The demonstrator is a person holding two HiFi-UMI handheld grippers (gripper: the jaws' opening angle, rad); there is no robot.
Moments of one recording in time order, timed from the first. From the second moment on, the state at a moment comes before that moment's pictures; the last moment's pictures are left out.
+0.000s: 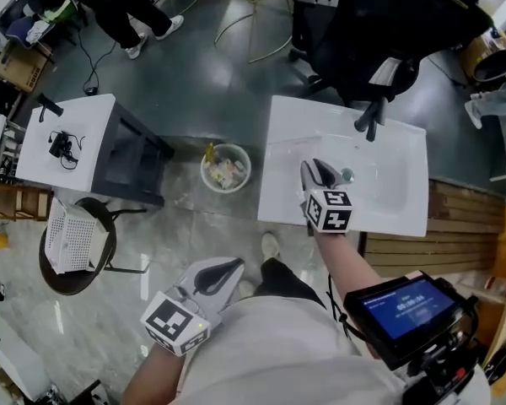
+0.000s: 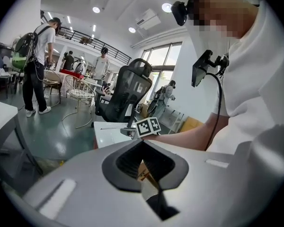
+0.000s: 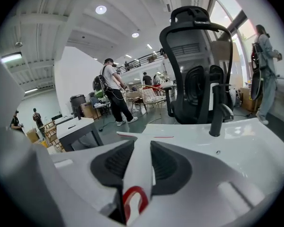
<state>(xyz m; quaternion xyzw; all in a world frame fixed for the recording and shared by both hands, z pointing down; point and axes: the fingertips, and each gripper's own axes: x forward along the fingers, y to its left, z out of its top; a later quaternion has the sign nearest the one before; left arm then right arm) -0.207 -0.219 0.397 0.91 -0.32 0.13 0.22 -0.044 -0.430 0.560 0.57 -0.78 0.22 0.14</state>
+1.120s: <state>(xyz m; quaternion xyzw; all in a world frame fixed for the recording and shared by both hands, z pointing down) -0.191 -0.302 0.421 0.89 -0.34 0.14 0.26 -0.068 -0.511 0.632 0.58 -0.75 0.28 0.15</state>
